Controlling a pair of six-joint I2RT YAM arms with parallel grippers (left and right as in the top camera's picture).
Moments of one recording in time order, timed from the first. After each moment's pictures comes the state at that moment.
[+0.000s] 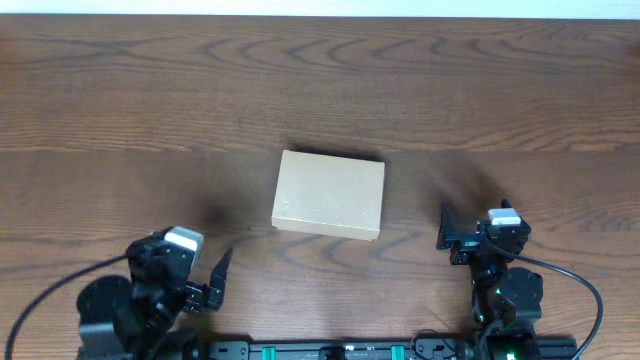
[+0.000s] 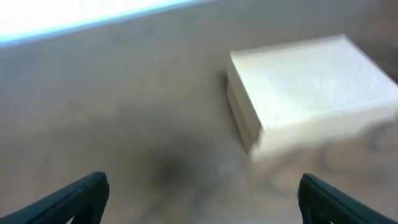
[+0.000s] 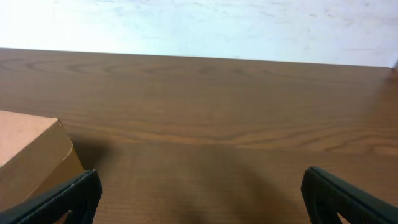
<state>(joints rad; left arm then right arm) 0.05 0.23 0.62 -0.91 0.36 0.26 0.07 0.11 0.03 -0.11 0.04 -0.01</state>
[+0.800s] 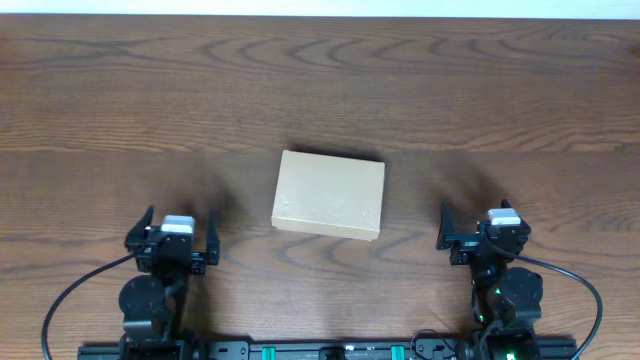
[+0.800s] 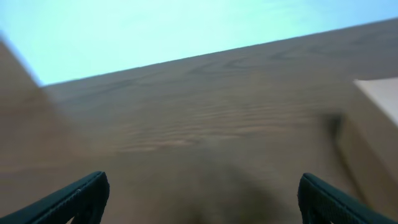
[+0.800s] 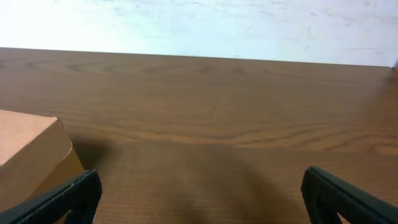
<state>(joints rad) 0.00 0.01 0.10 -0.30 0.00 0.18 0.07 0.11 0.03 -0.11 0.04 -0.01</state>
